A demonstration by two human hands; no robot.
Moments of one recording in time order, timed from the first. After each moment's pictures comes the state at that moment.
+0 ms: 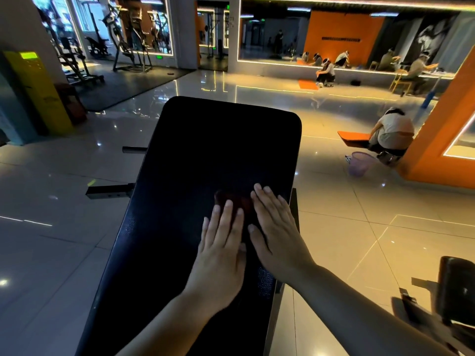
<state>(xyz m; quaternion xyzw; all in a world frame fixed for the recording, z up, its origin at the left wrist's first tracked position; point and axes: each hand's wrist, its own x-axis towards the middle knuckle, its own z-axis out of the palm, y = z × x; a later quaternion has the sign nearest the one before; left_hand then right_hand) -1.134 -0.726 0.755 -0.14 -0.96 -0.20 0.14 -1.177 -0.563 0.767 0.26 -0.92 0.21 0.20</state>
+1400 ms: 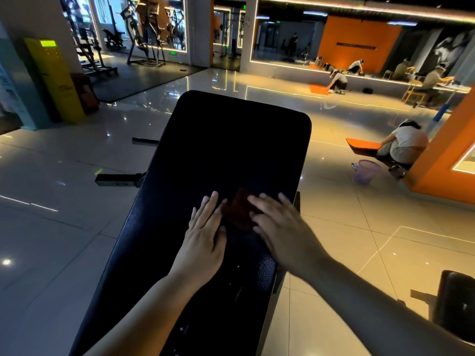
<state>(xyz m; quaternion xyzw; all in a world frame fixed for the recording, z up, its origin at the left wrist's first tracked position) -1.144 -0.759 0.749 -0.10 -0.91 -0.37 0.16 -1.181 -0.541 0.774 0.36 -0.91 0.03 0.23</state>
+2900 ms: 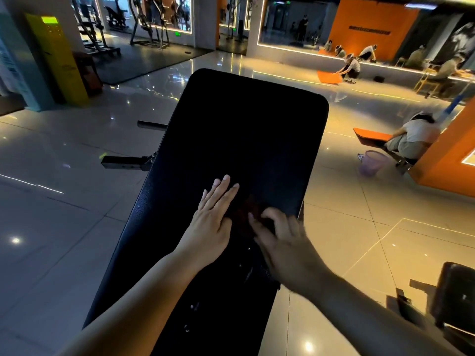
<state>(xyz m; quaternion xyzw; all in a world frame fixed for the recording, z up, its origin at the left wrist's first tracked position) -1.144 -0.772 0.748 -0.14 -0.90 -0.39 0.12 -1.133 -0.560 0.746 0.33 -0.91 0.05 0.25</state>
